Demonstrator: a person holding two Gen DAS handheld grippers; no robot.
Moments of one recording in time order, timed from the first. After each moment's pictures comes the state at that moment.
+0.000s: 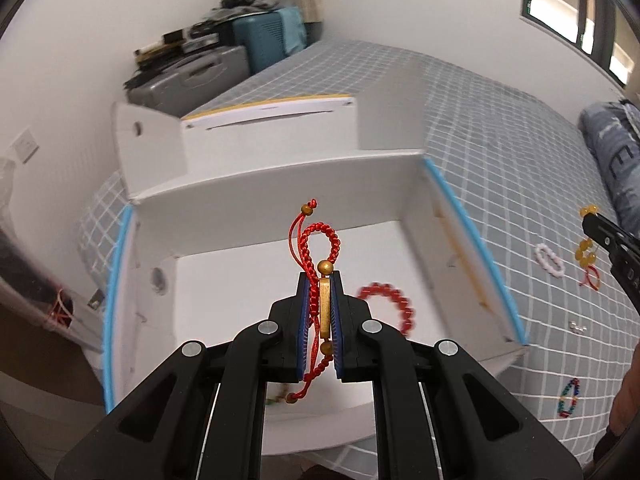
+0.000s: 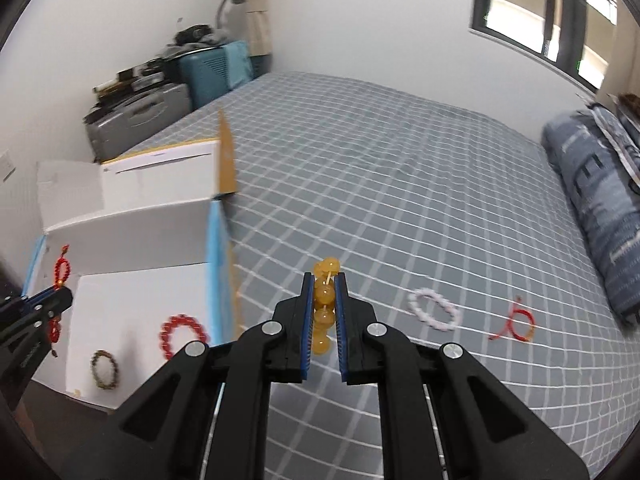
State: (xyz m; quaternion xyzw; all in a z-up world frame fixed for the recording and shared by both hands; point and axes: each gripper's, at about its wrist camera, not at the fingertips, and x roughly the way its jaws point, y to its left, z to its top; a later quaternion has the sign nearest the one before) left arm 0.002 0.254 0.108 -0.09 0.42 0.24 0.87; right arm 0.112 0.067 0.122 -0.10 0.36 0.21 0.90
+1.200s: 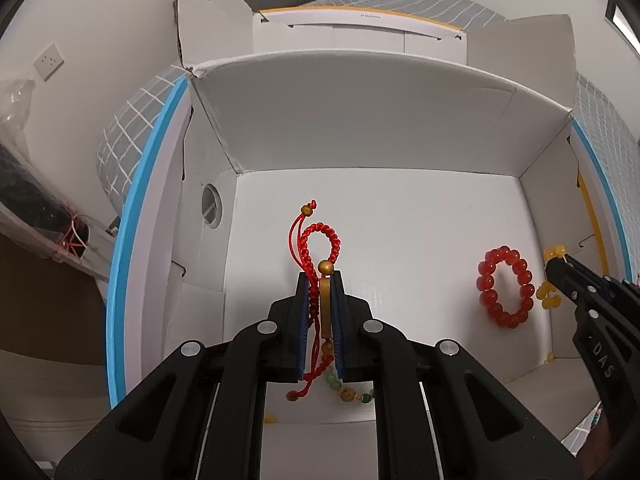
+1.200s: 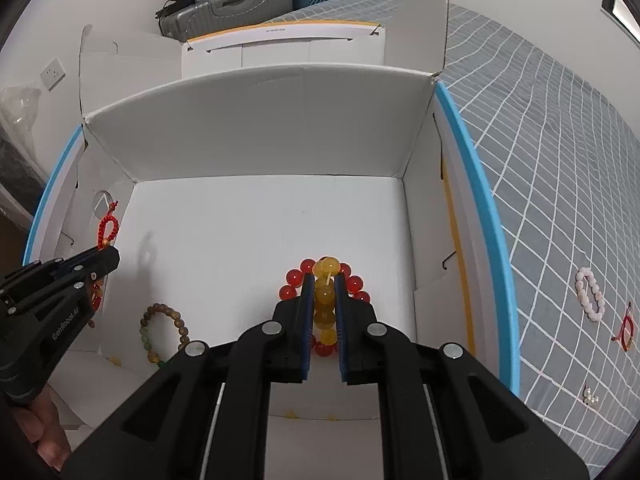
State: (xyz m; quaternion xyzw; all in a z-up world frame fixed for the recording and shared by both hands) left arm -0.014 0.342 0.030 -0.16 0.51 0.30 0.79; right arm 0.093 0.206 0.029 -0.17 0.48 0.32 0.80
